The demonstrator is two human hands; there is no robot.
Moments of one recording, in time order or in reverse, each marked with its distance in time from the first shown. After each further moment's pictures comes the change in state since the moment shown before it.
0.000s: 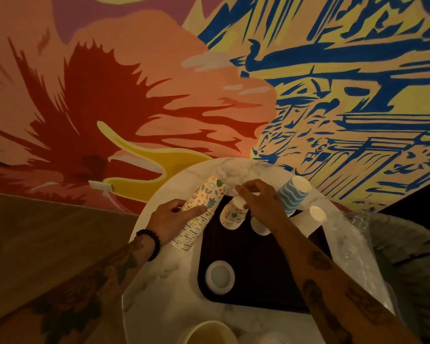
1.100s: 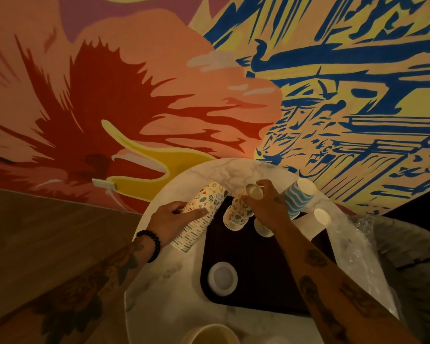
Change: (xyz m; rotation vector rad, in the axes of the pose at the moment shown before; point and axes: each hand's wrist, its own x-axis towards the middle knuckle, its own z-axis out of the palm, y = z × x) left_hand 0.002 -0.008 -0.008 -0.031 0.007 -0.024; right_hand 0.009 0.012 0.006 -0.074 0.026 0.060
